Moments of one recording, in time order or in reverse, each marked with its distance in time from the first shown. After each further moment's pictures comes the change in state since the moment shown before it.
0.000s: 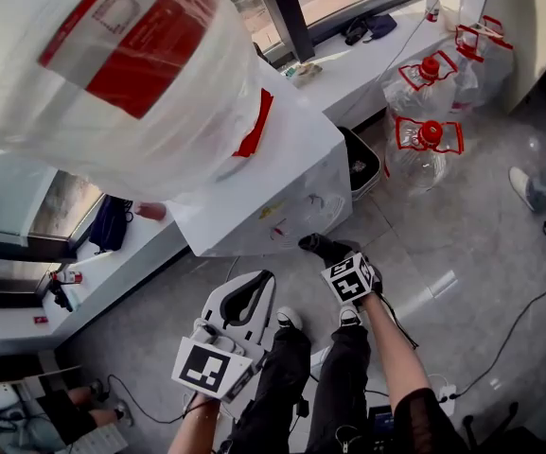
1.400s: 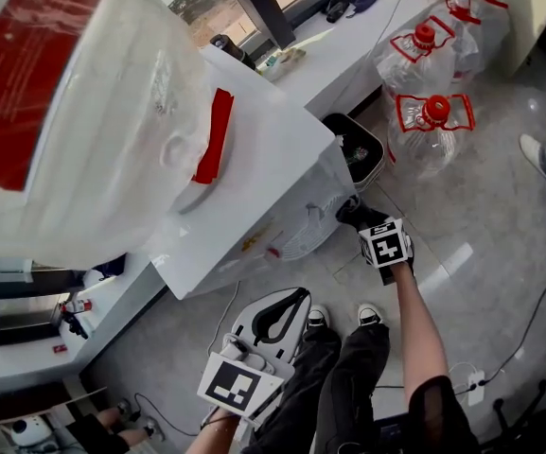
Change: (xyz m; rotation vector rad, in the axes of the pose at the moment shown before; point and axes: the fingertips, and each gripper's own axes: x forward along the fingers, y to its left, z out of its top) left arm 0.065 -0.021 -0.057 0.008 0.092 -0.193; right arm 0.049 -0.134 -0.018 0.292 -0.024 -0.168
